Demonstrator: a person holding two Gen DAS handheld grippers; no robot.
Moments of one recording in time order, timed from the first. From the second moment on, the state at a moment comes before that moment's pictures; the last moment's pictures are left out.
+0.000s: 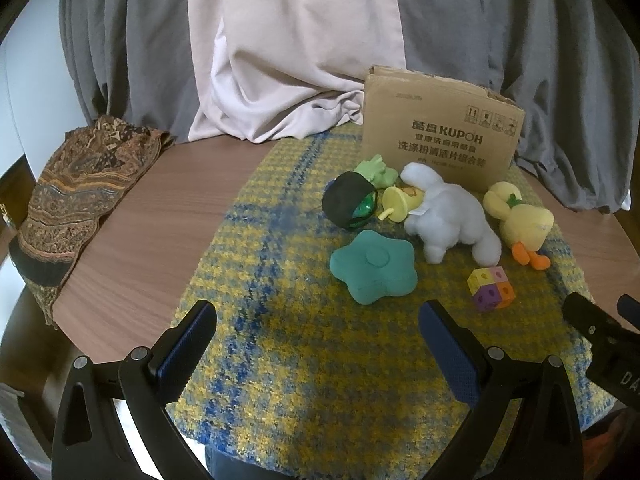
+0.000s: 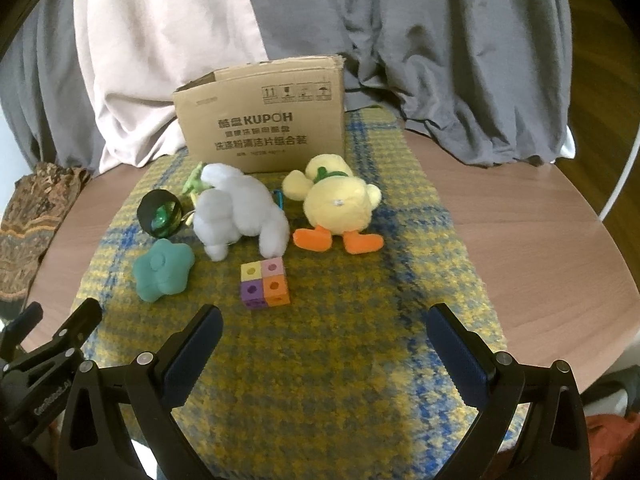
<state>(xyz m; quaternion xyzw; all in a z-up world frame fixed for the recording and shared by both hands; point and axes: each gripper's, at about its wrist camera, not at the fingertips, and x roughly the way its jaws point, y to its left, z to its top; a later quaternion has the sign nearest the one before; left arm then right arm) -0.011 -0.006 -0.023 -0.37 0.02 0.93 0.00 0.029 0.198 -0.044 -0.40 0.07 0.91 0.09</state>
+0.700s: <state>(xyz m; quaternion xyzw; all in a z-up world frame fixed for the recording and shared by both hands) -0.037 -0.020 -0.050 -0.39 0.00 0.92 -0.01 -0.024 0.173 -0.082 -0.42 0.03 0.90 0.07</state>
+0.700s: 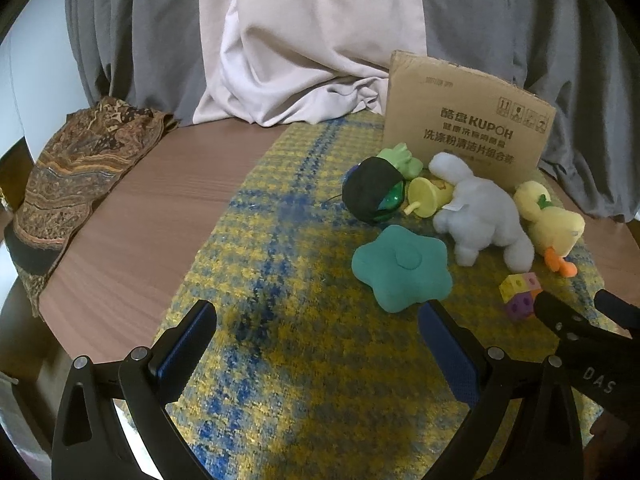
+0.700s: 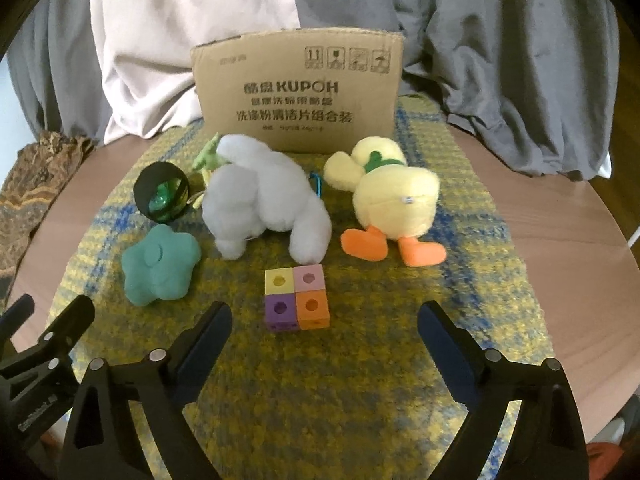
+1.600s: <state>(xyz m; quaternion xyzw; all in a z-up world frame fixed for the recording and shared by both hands) -0.063 0.006 -0.061 -0.39 0.03 0.92 0.04 -0.042 0.188 -0.102 -0.45 0.07 0.89 0.05</state>
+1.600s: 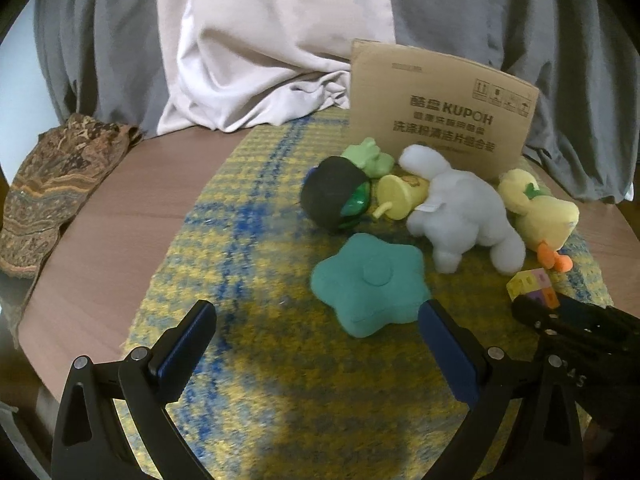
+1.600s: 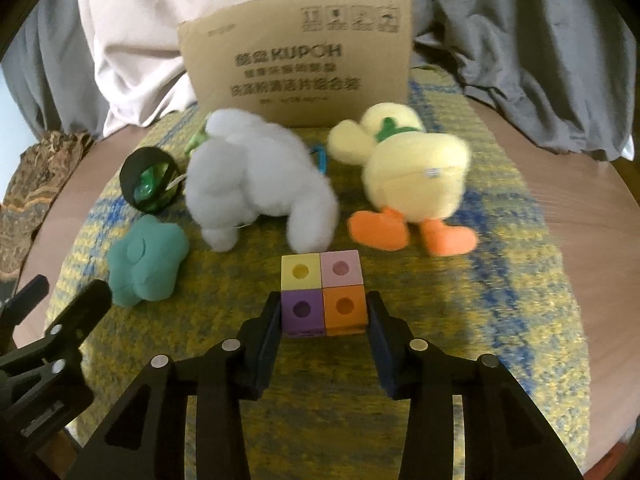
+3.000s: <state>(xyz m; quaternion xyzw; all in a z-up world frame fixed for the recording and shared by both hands) -0.082 0.045 -0.068 -0.40 0.06 0.91 0.08 -0.023 0.212 -0.080 -0.42 0.07 0.90 0.07</state>
